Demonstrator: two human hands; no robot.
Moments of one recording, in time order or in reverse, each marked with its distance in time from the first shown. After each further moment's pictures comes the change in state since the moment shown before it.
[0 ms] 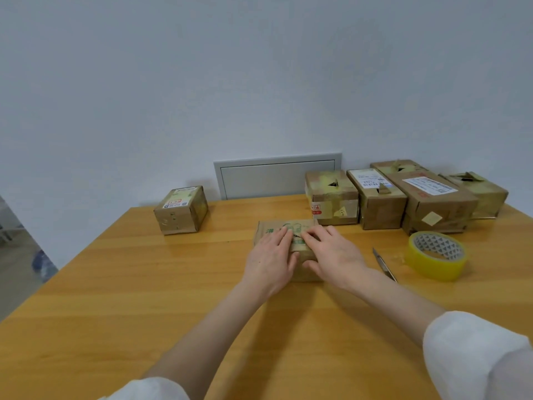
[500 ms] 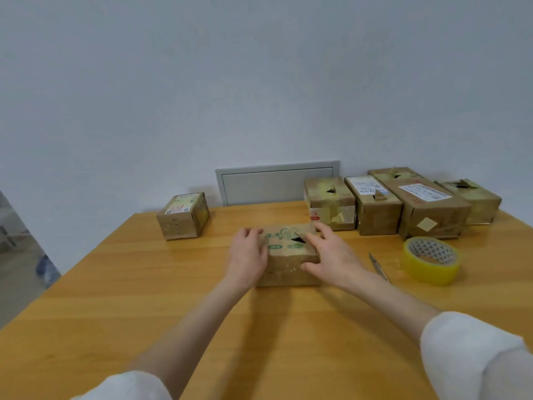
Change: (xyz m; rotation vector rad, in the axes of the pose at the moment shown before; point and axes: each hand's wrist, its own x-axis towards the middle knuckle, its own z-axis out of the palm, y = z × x) left_hand 0.000 -0.022 -0.024 -0.263 0.155 -0.317; right_hand -0.002 0.004 -0.002 0.258 0.025 0.150
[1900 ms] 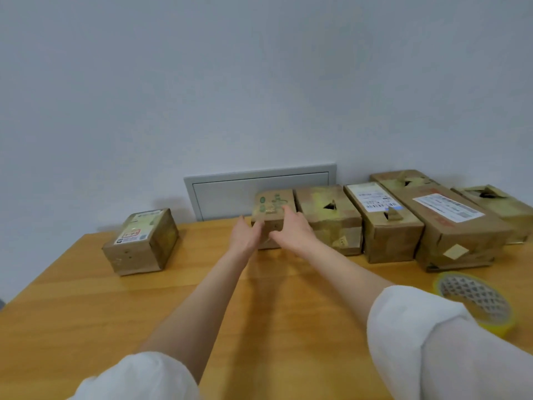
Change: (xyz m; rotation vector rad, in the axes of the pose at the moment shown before) left_hand 0.174 -0.001 0.078 -0.511 -0.152 -0.430; right_hand 0.178 -0.002 0.021 0.357 -0.060 0.331
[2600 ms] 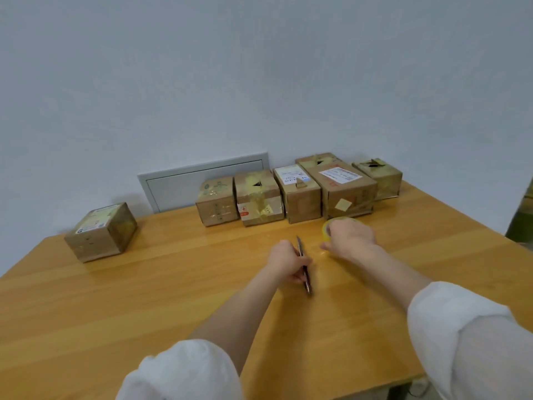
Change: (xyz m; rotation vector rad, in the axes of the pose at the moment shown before) left_hand -0.208 0.032 0.135 0.251 -0.556 0.032; right_hand -0.162 0.174 -0.131 -0.680 0.126 0.156
